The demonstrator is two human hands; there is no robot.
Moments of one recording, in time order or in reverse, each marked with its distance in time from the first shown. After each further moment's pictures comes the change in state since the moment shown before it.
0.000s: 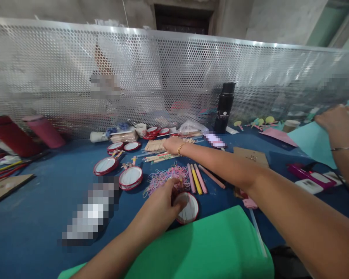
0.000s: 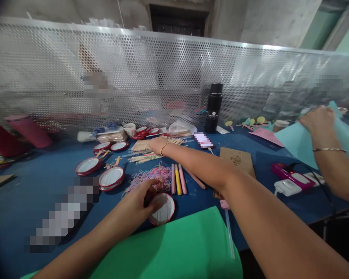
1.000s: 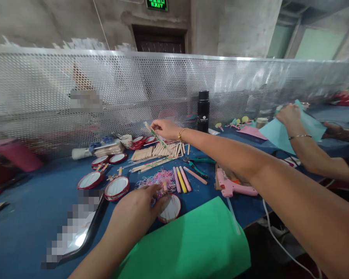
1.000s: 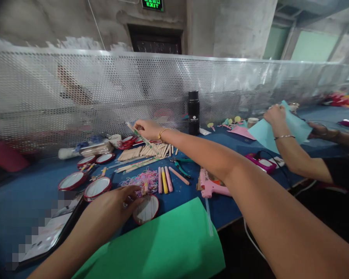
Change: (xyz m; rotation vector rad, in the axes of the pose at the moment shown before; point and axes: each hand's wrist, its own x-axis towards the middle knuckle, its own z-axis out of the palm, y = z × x) left_hand -0.012 0.042 -0.028 0.822 0.012 0.037; right_hand 0.076 -0.054 -0.100 -0.249 -0.585 -0.124
